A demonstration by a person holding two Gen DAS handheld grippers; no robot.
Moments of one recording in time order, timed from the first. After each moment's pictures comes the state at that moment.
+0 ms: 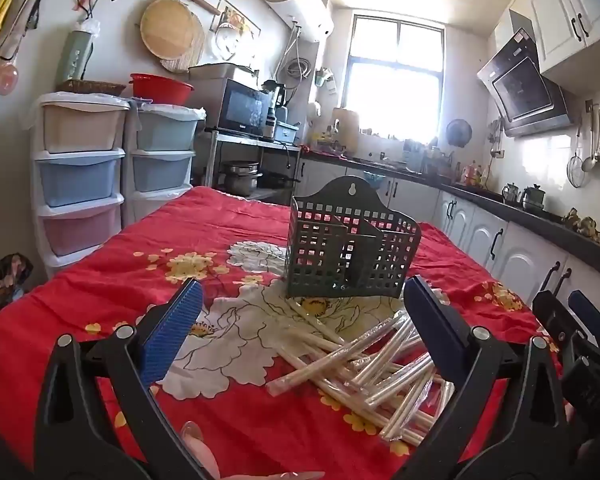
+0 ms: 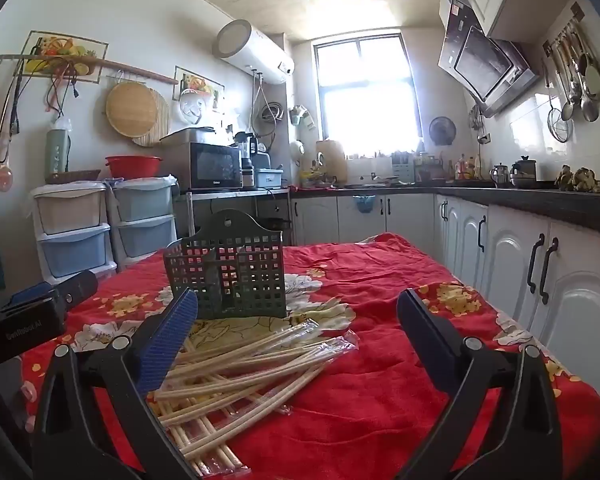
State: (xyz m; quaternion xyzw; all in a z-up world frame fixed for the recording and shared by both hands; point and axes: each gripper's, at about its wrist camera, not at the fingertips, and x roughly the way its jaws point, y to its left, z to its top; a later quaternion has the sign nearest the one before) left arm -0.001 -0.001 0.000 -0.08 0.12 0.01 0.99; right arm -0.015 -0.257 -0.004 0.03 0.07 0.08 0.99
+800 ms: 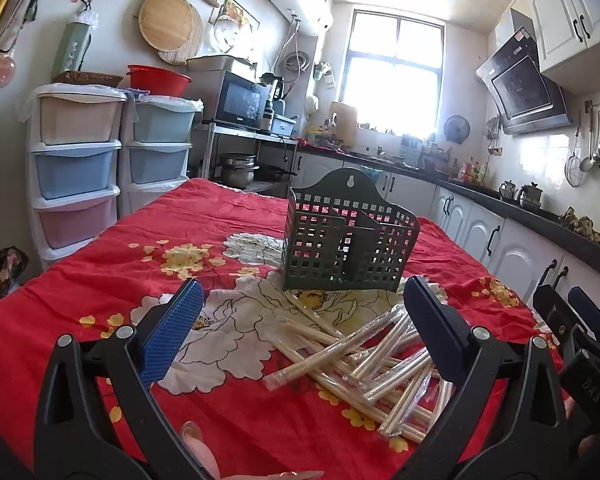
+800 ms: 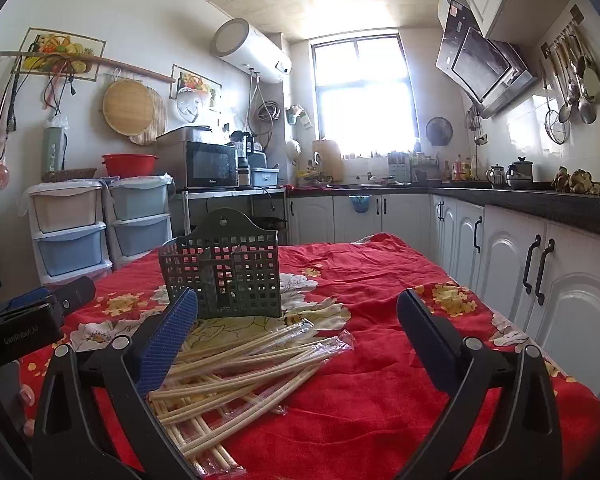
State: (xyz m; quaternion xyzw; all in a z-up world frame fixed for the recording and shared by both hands) left arm 0.004 0.000 -0.005 -0.09 0.13 0.01 0.99; right arm -0.013 -0.257 -0.005 0.02 0.07 0.07 0.99
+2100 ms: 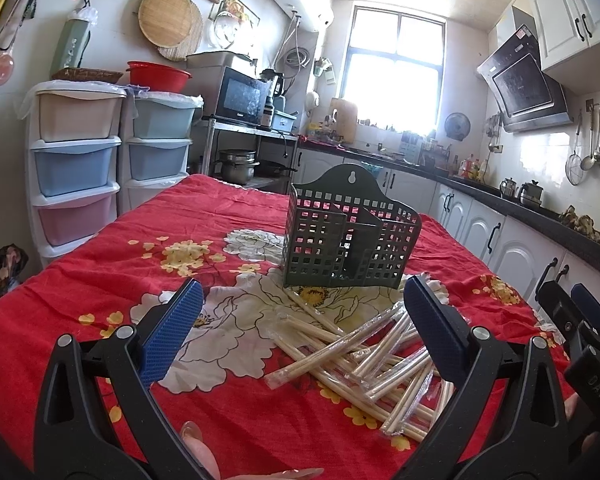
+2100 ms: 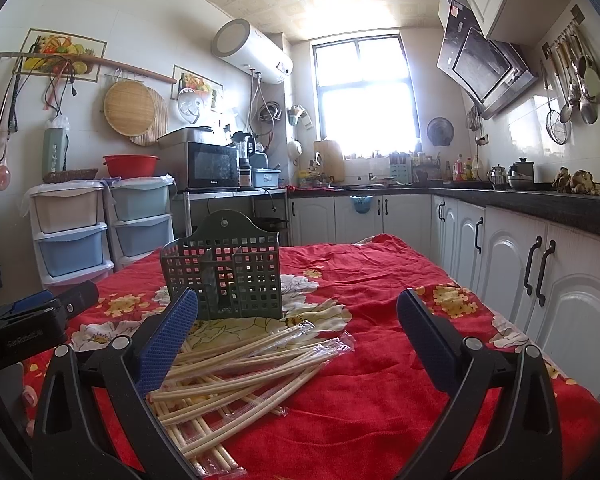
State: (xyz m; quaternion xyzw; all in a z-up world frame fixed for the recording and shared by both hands) left arm 0.003 -0.002 -0.008 -0.09 0.14 0.01 0.99; right arm -0.013 -0.255 -0.002 0.02 0.07 0.08 0.99
